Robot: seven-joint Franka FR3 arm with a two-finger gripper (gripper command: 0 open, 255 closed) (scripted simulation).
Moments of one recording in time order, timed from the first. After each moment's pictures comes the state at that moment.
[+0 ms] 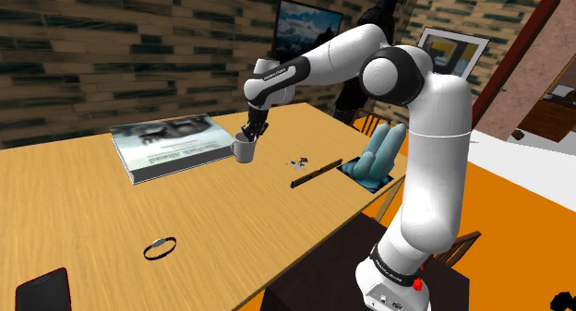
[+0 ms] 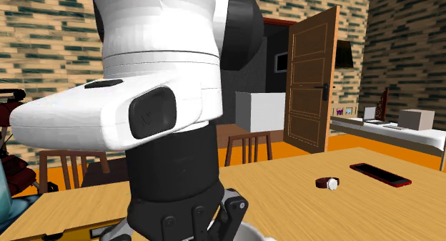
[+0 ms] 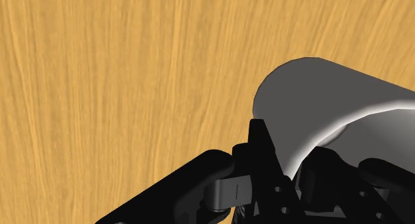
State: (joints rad) arm 0.02 0.39 -0.14 -1.83 0.13 2.25 -0.14
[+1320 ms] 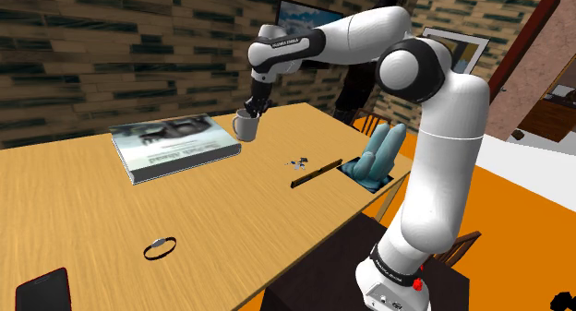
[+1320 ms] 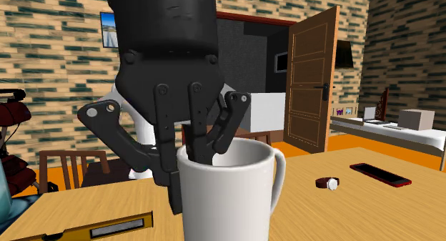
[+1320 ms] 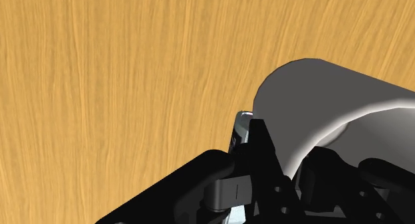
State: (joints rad) arm 0.02 0.28 -0.15 -1.70 0.10 2.02 -0.12
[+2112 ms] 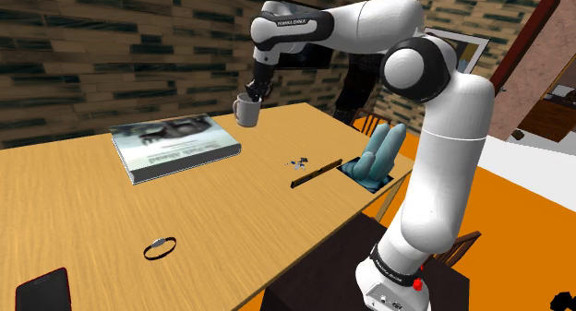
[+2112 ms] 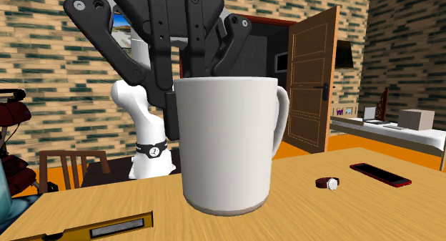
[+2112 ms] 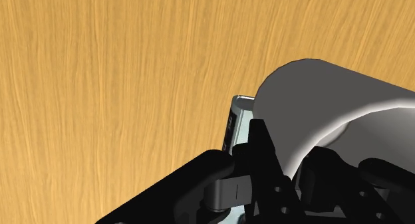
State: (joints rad) arm 0.02 0.26 -0.15 -1.58 0.09 1.87 -0.10
